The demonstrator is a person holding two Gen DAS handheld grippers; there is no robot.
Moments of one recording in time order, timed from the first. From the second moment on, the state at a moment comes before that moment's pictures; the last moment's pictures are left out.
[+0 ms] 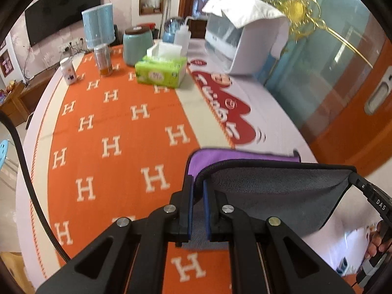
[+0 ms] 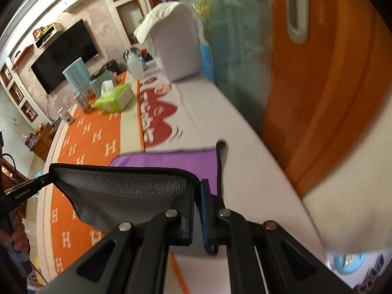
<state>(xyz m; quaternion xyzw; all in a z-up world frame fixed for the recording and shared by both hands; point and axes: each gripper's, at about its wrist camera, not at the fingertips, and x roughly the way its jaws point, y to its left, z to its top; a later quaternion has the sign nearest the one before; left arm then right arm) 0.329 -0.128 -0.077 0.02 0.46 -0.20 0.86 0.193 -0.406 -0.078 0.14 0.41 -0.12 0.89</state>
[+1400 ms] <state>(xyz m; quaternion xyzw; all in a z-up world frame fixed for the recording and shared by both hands) 0.337 -0.134 -0.127 0.00 0.49 -0.18 0.85 0.255 -0.423 -0.133 0.17 0.41 -0.10 0.89</state>
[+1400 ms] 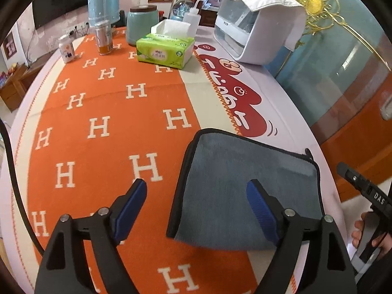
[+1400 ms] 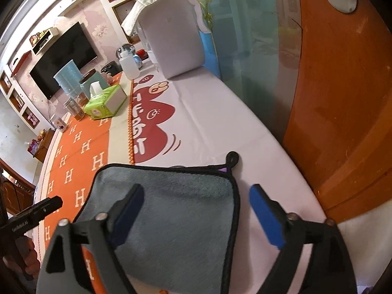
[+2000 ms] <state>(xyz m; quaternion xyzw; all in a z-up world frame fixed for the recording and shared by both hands) 0.233 -0.073 -0.076 0.00 0.45 -0.17 0.88 0.196 -0.365 -0.107 0.16 0.41 -0.08 0.89</state>
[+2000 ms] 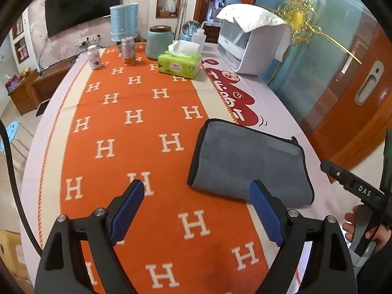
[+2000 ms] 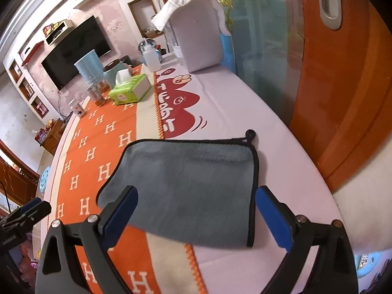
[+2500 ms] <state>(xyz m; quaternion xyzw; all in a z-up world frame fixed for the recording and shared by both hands) 0.121 0.001 -0.050 -0.02 0.43 -0.12 0.89 0.103 -0.289 -0.099 0.16 0.42 -0.05 0.89</state>
